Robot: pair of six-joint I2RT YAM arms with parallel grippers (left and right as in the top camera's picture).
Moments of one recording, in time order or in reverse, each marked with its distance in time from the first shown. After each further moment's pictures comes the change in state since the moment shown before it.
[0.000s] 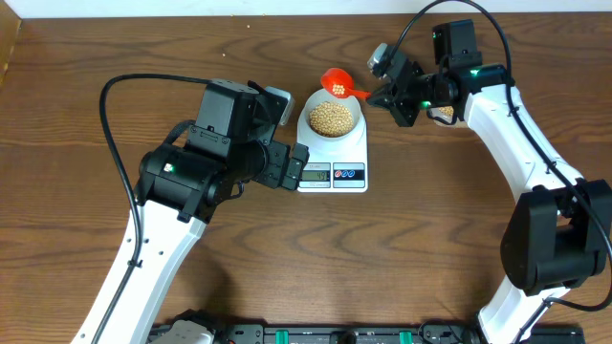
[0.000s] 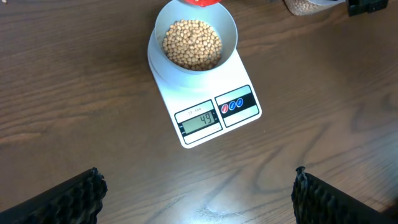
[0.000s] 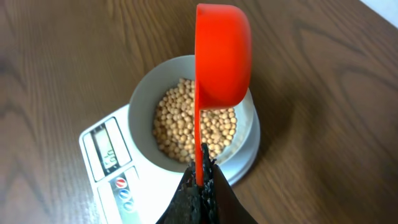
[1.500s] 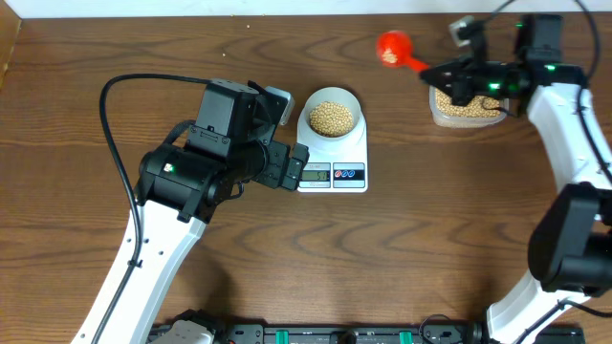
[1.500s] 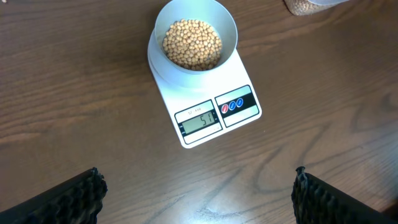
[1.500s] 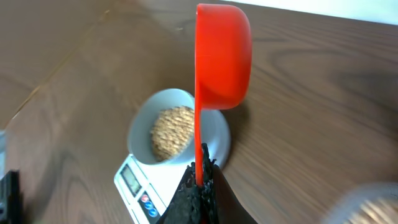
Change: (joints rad) left arm 0.000 0.000 0.000 0.000 0.000 0.000; right arm -0.306 -0.023 0.000 0.026 -0.266 0.309
